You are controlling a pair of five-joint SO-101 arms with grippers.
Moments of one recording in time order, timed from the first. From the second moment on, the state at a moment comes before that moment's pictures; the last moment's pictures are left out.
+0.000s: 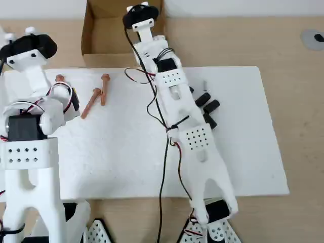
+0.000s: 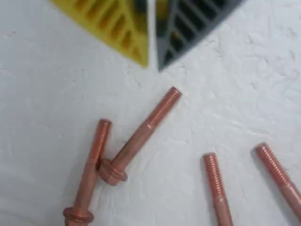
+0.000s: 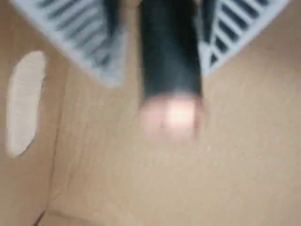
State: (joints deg) left arm -7.0 -37.4 19.6 72.8 1.3; right arm -21.7 71.3 -73.4 40.8 -3.3
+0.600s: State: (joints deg) left arm -24.5 -16.0 13.3 70.0 6.3; right arm -19.9 67.3 -92.5 70.2 -3.3
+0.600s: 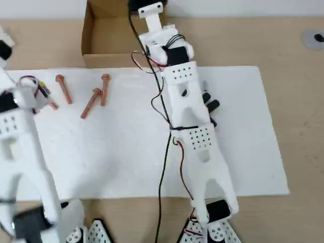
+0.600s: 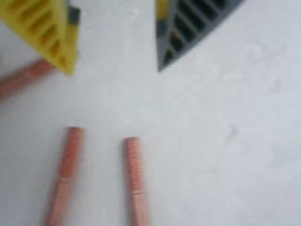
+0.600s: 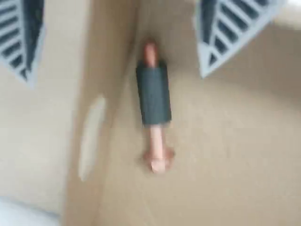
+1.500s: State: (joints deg) left arm -28.7 40.9 -43.5 87.6 15.4; right arm -18.5 59.8 -92.6 89.0 -3.3
